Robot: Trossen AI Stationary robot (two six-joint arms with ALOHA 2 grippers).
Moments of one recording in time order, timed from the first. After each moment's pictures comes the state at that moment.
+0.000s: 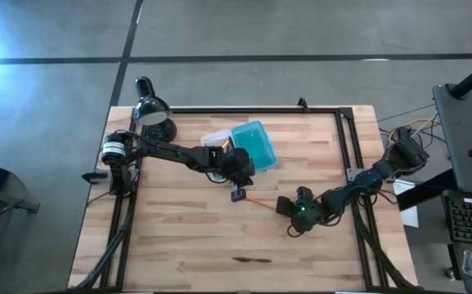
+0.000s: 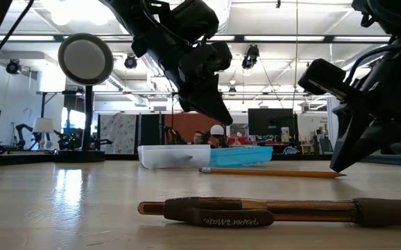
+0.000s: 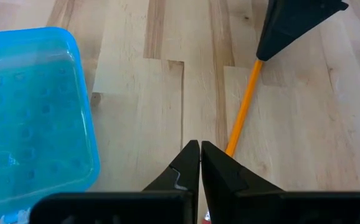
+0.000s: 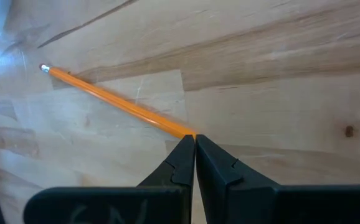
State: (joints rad) left arm 0.06 1.83 1.24 -0.19 0.14 -0.06; right arm 0.51 1.56 0.62 -0.17 0.42 2.22
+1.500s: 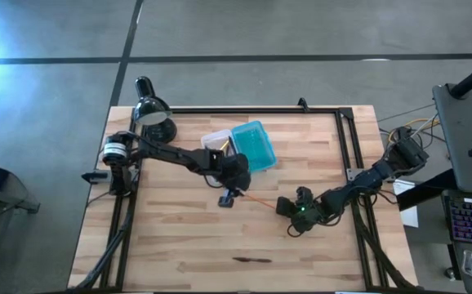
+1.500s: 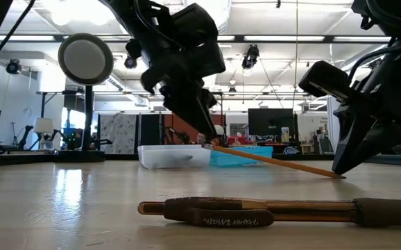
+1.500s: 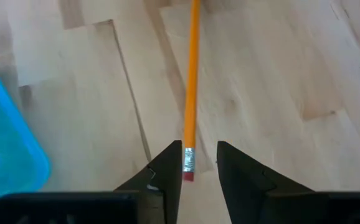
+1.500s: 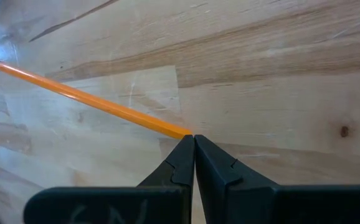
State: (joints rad) left arm 0.04 1.85 1.23 -0.32 0.25 0.27; right arm 0.51 1.57 0.61 -0.17 0.40 2.20
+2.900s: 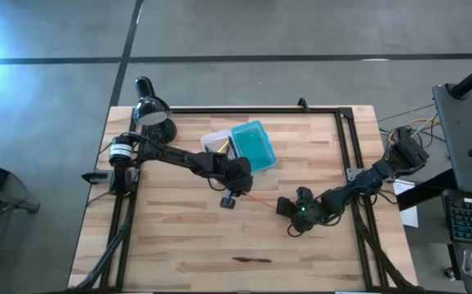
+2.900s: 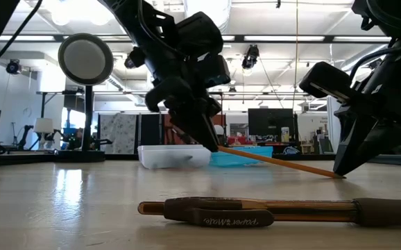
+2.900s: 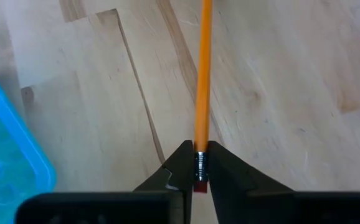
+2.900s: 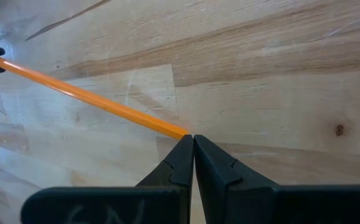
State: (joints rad) left arm 0.04 1.91 1.24 -0.29 0.19 0.32; right arm 0.51 1.57 0.61 -0.17 0.38 2.20
